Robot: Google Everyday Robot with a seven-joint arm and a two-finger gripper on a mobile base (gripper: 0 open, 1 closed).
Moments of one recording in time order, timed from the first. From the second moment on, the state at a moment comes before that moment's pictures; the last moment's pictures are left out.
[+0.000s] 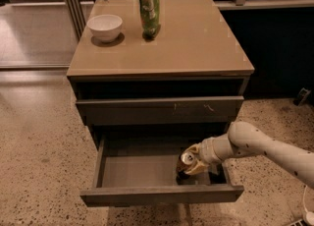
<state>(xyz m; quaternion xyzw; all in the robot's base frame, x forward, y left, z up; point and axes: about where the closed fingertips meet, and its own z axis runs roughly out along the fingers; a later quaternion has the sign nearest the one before) 0.546 -0.131 0.471 -0.66 0.66 0.19 0.30</state>
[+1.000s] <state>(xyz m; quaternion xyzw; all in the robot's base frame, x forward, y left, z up) 0.583 -0.139 0.433 -0.66 0.67 0.18 0.29</state>
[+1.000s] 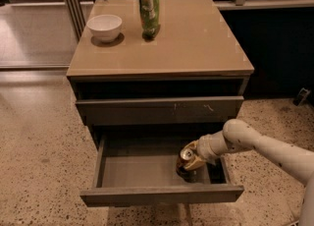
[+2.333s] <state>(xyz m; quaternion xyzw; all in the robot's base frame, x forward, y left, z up) 0.605 -0.132 0.415 -0.66 0.66 0.18 0.30</state>
